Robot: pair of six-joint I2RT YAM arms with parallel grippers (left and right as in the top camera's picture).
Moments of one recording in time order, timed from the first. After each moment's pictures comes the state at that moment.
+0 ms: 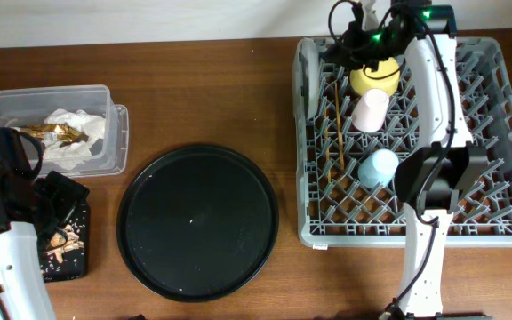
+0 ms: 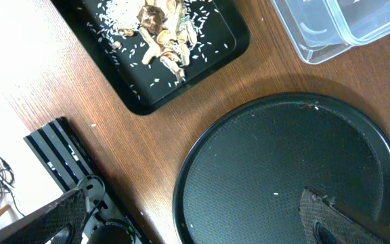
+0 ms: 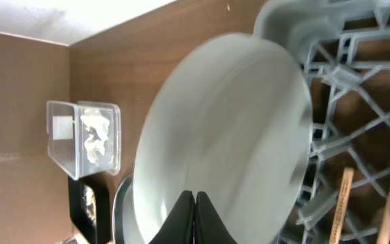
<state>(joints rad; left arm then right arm) 0.37 1.28 1.49 -1.56 -0.15 -0.69 -0.02 2.47 2.63 -1.29 -0.75 0.23</state>
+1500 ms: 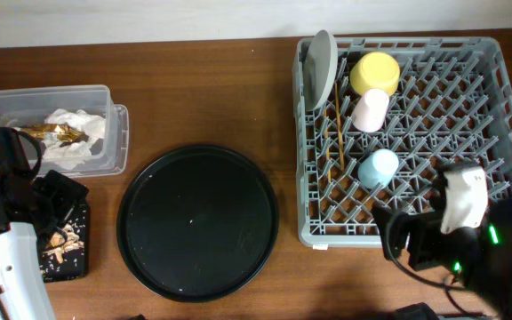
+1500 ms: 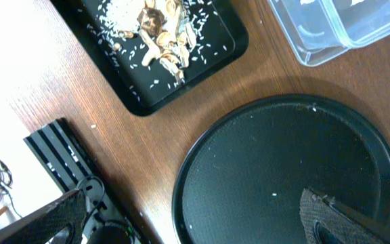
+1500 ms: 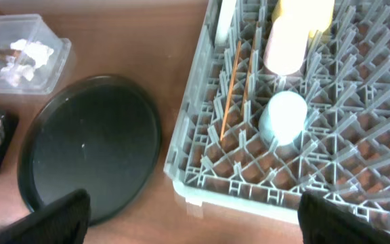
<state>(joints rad) 0.37 1.28 1.50 -1.56 -0.15 -0.69 0.24 0.71 1.31 -1.19 -0.10 0.20</state>
